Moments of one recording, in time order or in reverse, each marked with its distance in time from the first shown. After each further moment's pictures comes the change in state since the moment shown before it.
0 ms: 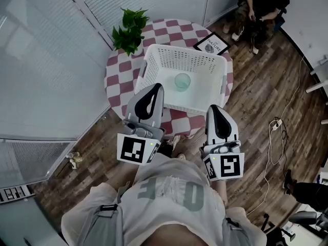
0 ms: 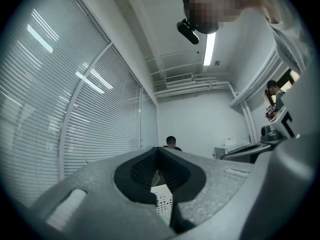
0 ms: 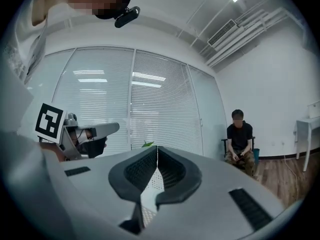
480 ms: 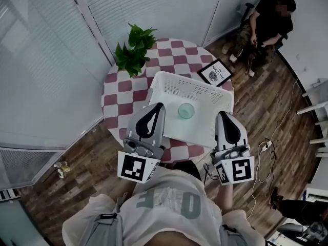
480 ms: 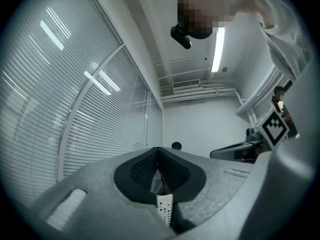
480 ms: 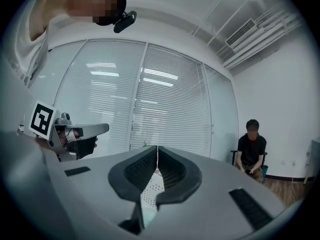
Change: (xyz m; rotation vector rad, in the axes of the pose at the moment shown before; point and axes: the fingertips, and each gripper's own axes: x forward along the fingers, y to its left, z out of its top) left arm 0.033 0.070 -0.010 -0.064 -0.050 0.037; right arm 0.104 -0.018 0.033 -0.144 0.006 0.104
